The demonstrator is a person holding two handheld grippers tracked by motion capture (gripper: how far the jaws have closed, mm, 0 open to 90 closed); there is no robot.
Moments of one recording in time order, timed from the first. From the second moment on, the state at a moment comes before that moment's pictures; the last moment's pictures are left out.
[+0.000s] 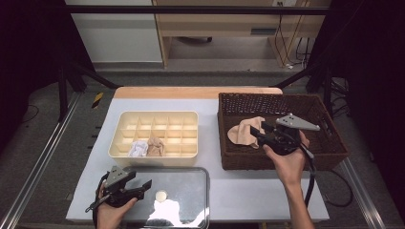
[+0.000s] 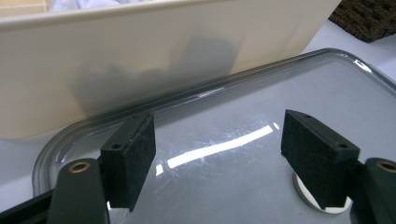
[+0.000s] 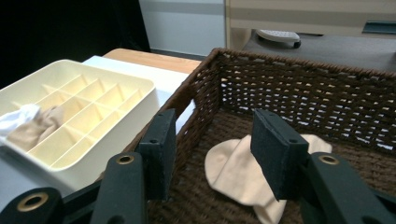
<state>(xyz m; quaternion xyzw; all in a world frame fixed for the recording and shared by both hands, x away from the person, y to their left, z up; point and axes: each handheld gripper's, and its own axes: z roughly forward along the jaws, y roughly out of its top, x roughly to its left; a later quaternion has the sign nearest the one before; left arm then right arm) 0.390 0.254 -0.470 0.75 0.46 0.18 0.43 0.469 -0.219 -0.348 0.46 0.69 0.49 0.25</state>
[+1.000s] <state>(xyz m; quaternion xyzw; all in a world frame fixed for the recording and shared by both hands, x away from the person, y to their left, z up) 0.392 0.255 -0.471 0.75 0.46 0.18 0.43 0.568 -0.201 -0.374 0.51 0.71 0.42 0.25</state>
